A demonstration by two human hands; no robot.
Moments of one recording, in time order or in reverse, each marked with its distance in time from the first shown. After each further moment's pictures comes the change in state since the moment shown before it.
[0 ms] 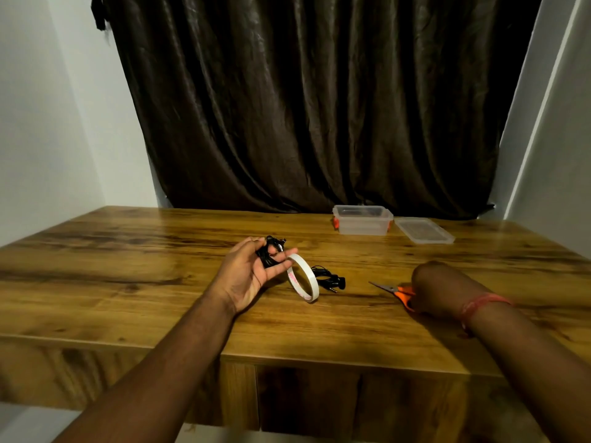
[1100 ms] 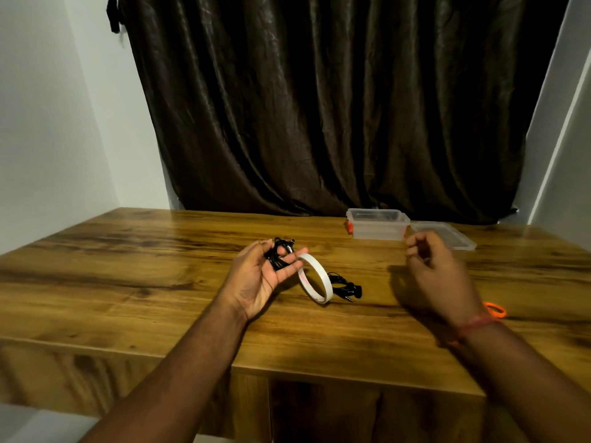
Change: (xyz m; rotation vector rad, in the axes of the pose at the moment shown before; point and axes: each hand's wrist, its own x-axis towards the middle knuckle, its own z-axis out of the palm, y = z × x) left_hand 0.003 0.003 -0.003 -0.085 0.014 0.022; right_hand 0.020 -0.026 0.012 0.917 0.539 -0.106
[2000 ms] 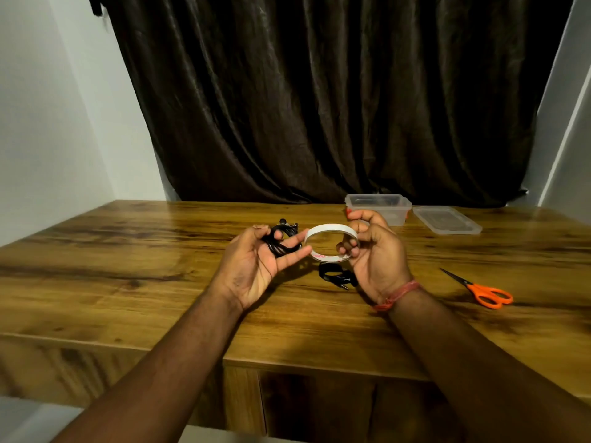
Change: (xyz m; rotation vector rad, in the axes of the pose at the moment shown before) left_hand -0.003 -0.004 0.016 -0.105 -0.108 -0.005; right_hand 0.014 -0.028 0.083 1.269 -0.128 0.270
